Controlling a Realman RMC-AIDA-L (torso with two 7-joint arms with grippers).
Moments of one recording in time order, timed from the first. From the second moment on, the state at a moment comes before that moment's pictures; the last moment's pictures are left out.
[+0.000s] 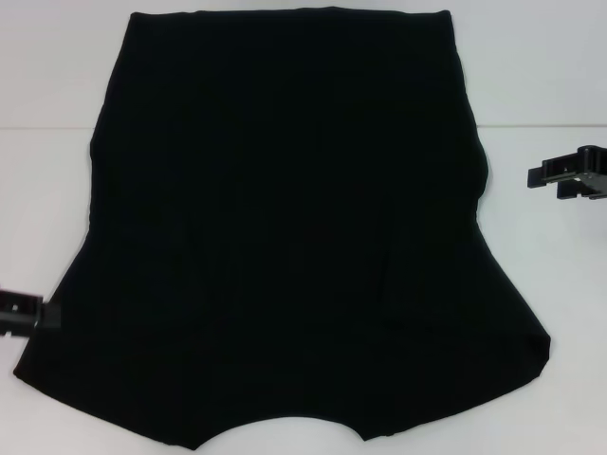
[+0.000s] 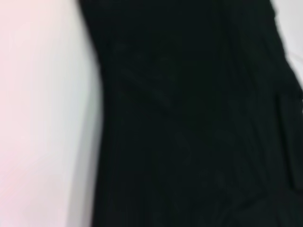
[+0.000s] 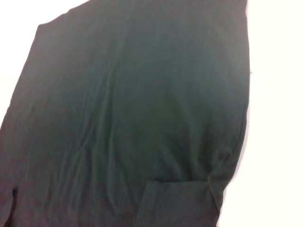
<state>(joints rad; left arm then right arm) -0.56 -1.93 0.33 0.96 2.62 1.82 -2.39 0.79 1.87 -0.66 -0.66 -2.44 -1.29 2.55</state>
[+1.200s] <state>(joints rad) -0.54 -1.97 0.34 0.90 2.78 1.64 -2.41 0.77 1.87 -0.63 -0.66 -2.43 -1.31 2.53</state>
